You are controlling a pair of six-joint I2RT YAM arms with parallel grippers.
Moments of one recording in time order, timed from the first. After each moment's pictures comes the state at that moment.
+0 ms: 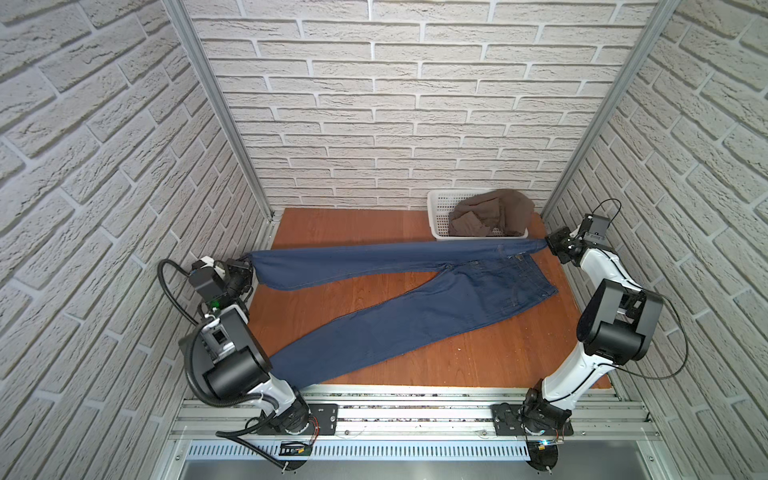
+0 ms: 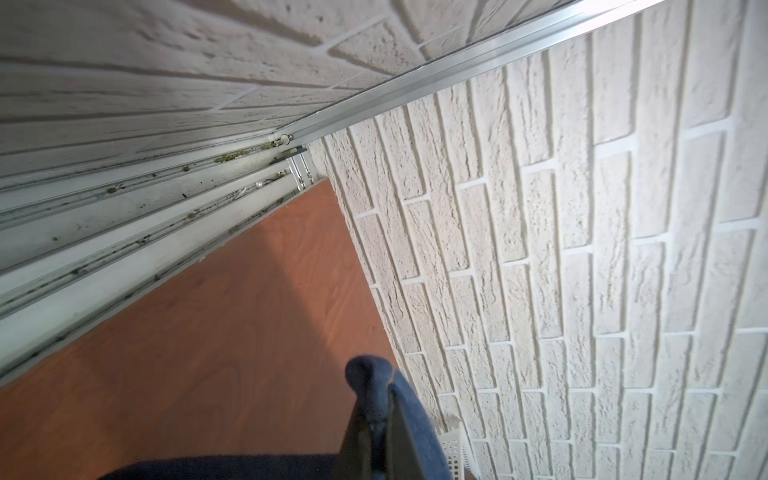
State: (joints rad) left arm 0.70 1.45 0.64 0.59 0.64 -1.09; right arm -0.50 1.80 1.36 -0.33 -0.29 0.75
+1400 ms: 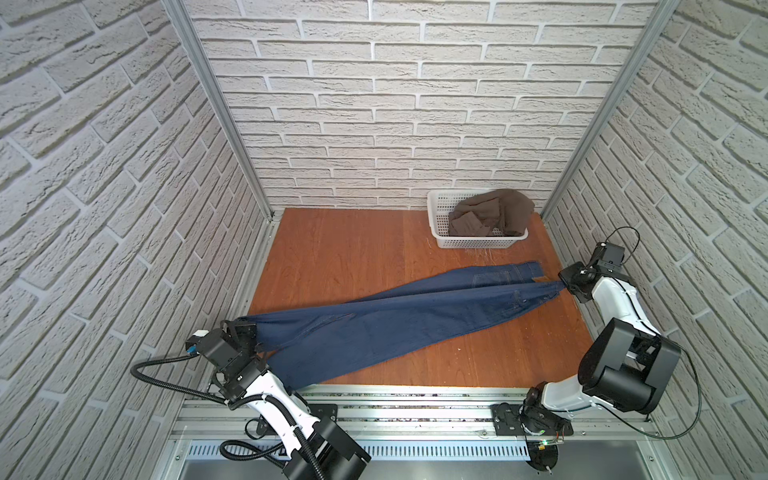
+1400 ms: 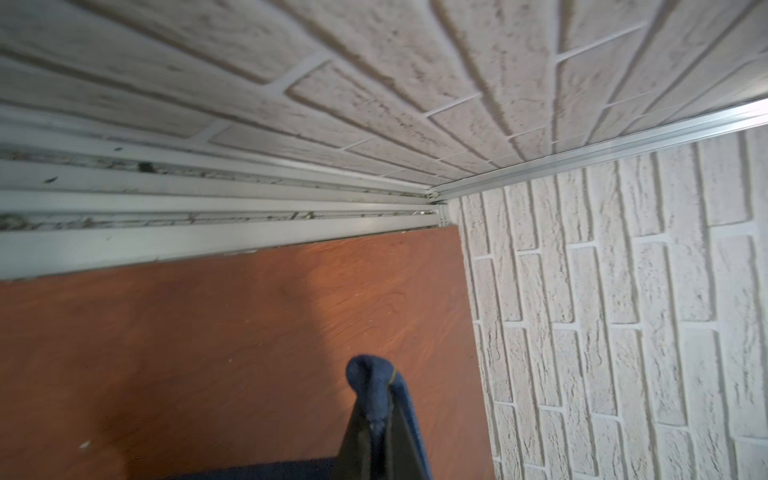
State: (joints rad) left arm 0.92 0.61 0.28 -0.17 0.42 -0.96; right arm -0.58 1.51 1.08 -0.56 -0.03 0.64
